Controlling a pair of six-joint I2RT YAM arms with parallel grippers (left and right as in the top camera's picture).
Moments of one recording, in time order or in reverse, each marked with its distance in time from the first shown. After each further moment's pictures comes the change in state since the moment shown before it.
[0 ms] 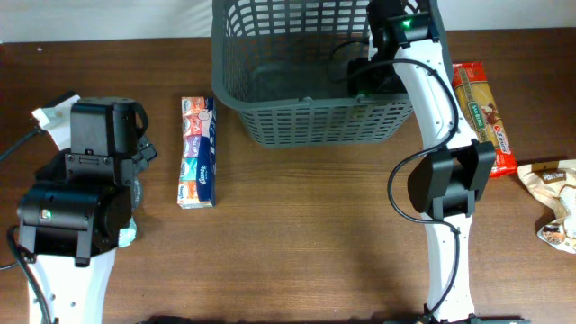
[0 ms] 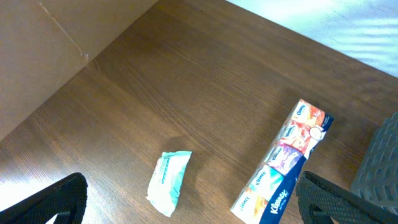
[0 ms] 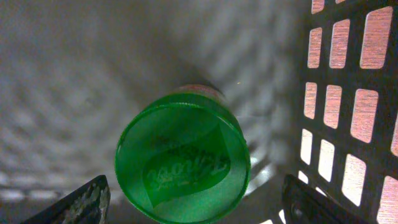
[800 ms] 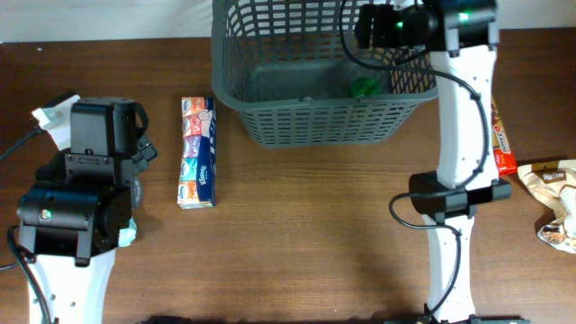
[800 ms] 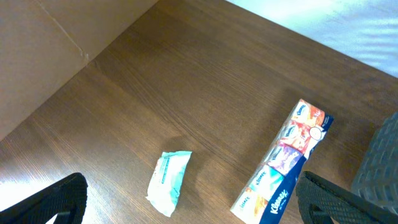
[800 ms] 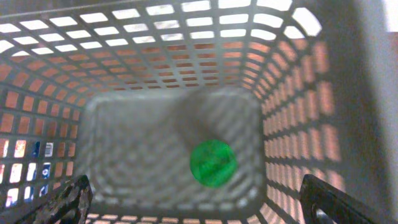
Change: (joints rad) left arm 0.000 0.000 0.000 0.000 0.000 0.000; right arm -0.004 -0.030 0.624 -0.215 -0.004 0.000
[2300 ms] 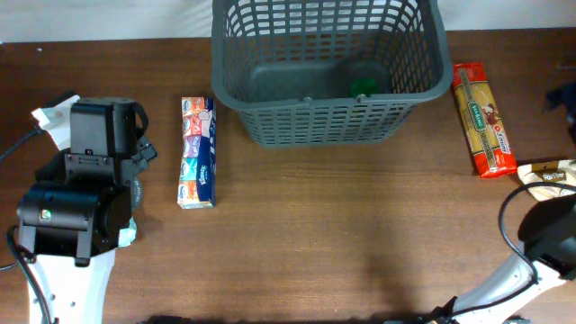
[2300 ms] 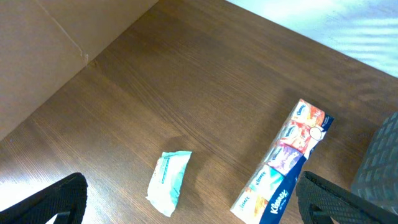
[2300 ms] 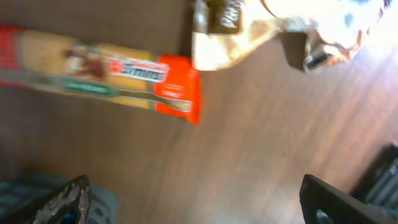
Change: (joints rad) left arm 0.000 0.000 0.000 0.000 0.000 0.000; right arm -0.772 -0.331 -0.819 -0.096 -0.001 0.518
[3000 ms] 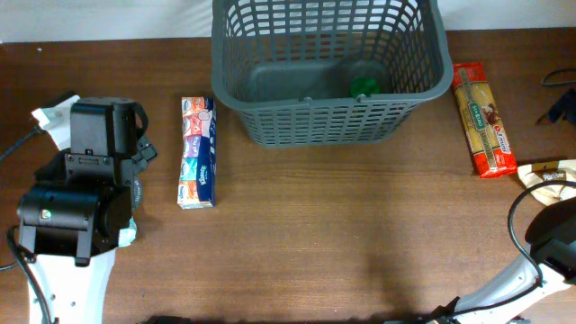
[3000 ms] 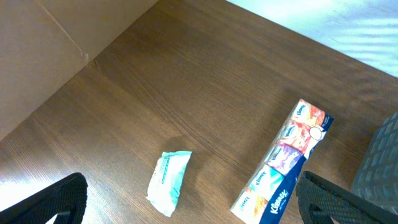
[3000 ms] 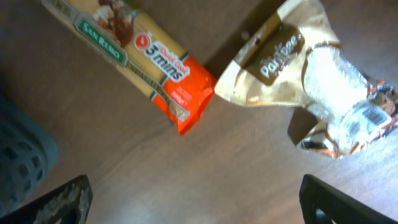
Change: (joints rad) left arm 0.000 0.000 0.000 0.000 0.000 0.000; right arm -0.054 0.000 -0.059 0.109 -0.098 -0.615
